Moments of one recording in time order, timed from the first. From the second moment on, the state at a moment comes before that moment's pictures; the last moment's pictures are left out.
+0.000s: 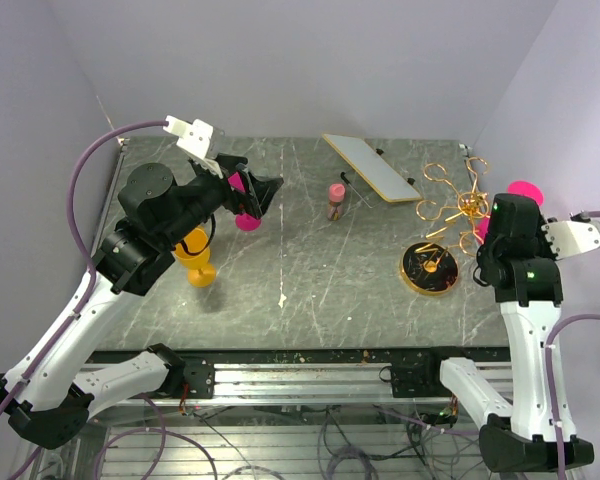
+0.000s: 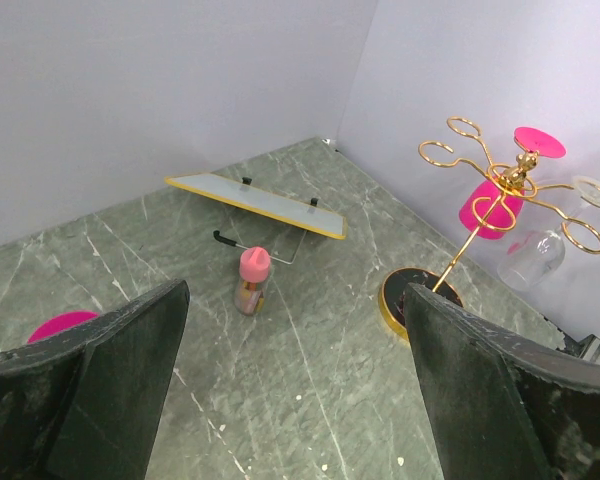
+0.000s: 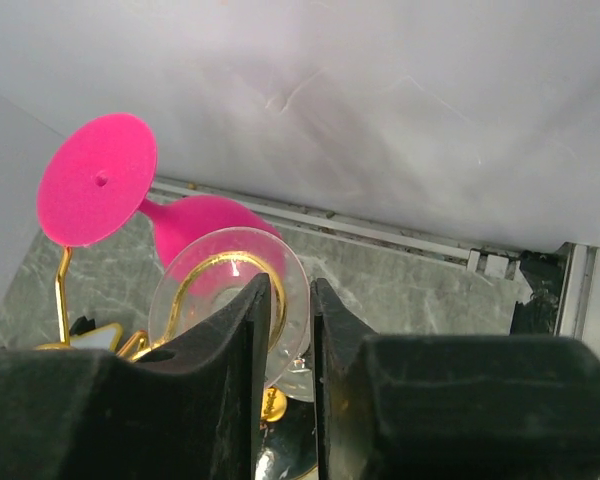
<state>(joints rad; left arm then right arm) -0.65 1.00 1.31 -0.25 0.06 -0.18 -0.01 0.87 1.18 -0.97 1.02 0.89</state>
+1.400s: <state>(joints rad) -0.65 1.00 1.31 -0.25 0.06 -0.18 -0.01 0.83 1.23 -0.97 0.96 1.07</state>
